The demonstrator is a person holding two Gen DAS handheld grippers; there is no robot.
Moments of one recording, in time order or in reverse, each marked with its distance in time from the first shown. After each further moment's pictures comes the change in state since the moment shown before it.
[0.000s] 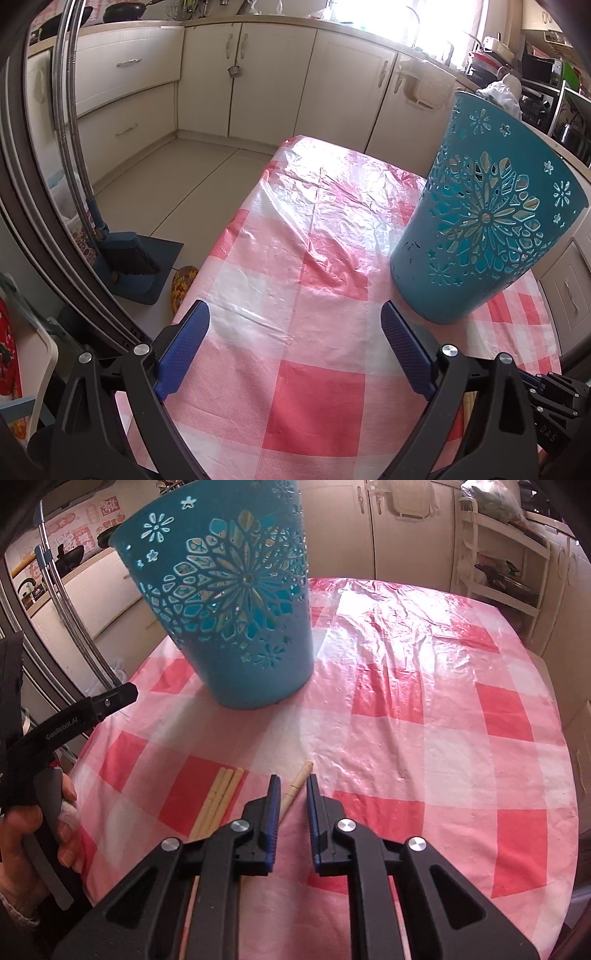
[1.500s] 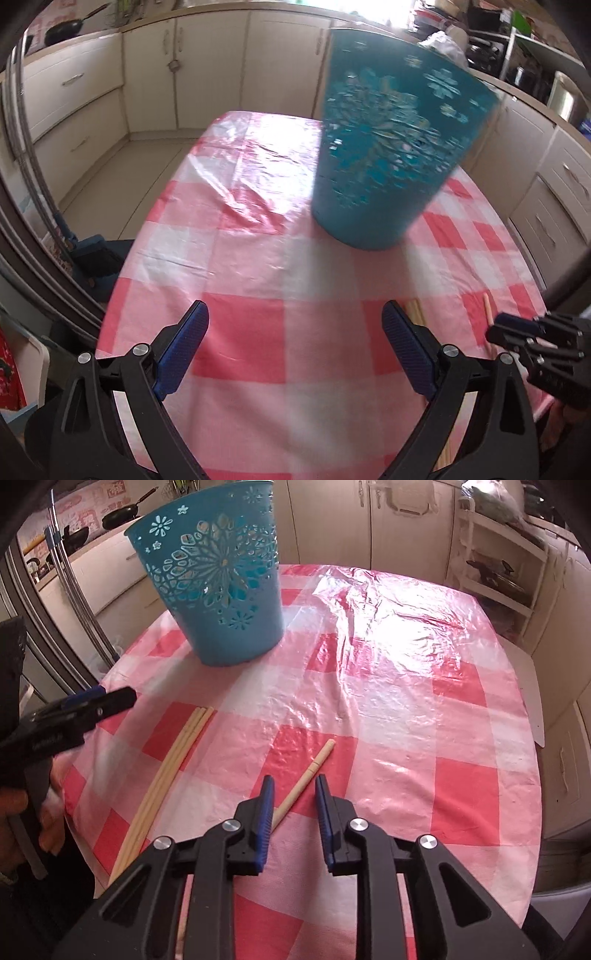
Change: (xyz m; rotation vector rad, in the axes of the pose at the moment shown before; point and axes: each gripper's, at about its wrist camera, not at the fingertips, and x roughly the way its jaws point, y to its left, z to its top) left arm -0.029 -0.053 -0.038 0.215 0.096 -0.123; right arm -0.035 -0.021 -0.035 -0.046 0.042 -0.027
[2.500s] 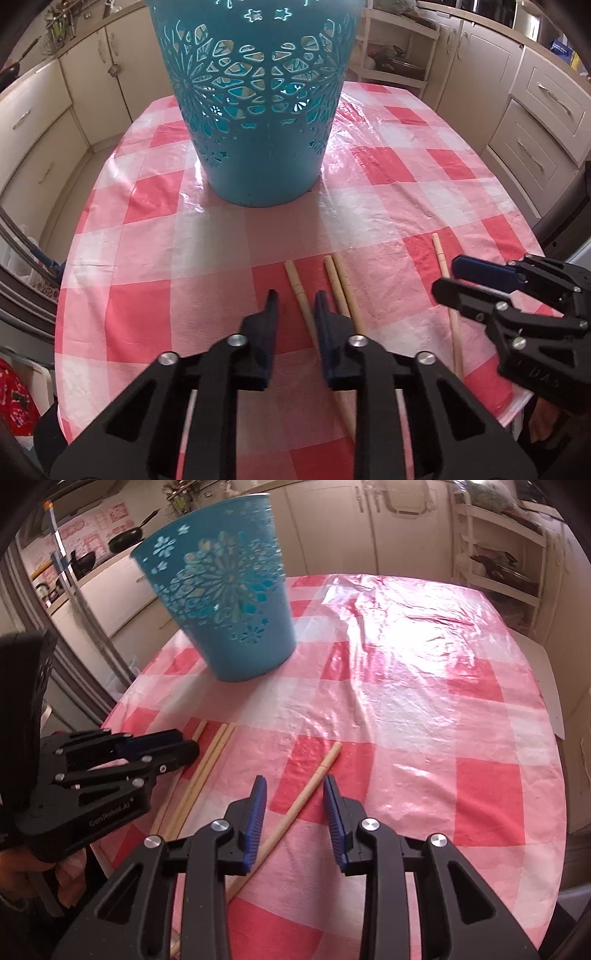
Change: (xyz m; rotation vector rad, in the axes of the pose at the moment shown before) left arm 0.021 -0.070 0.000 0.169 0.177 -0.035; right arm 0.004 0.002 0.002 0.003 -0.041 0.094
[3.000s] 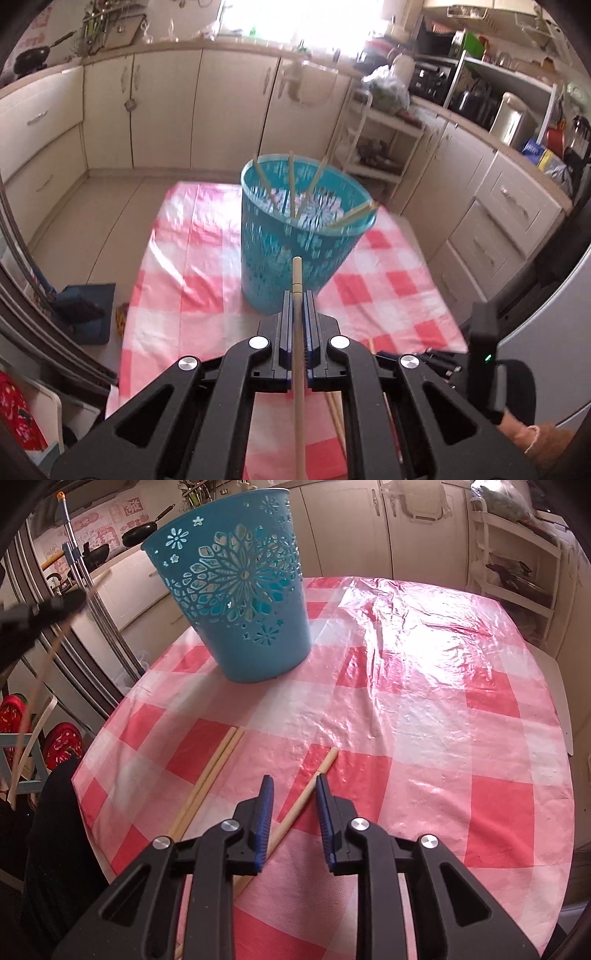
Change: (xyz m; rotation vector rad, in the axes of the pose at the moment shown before) left arm -0.134 0.058 0.046 -0.119 -0.325 -0.149; right arm 0.005 -0.003 0.001 -0.003 -0.020 0.031
